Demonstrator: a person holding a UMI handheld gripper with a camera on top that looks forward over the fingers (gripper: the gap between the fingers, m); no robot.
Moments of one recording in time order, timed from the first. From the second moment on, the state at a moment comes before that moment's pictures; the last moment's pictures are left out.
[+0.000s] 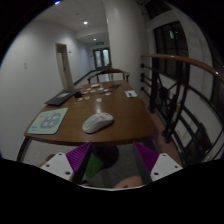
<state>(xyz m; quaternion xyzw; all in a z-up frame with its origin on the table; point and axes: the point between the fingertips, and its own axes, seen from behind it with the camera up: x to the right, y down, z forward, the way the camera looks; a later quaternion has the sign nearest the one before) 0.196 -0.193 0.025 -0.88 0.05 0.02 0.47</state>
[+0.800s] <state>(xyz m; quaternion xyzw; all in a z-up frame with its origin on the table) 0.131 0.010 -0.016 -0.86 0.07 -0.04 0.50</state>
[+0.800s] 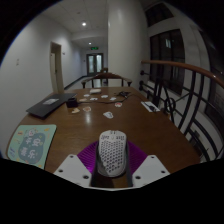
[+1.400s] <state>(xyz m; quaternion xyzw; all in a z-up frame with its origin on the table) -0.144 0.017 0.106 -0.82 -0.01 0.06 0.56</state>
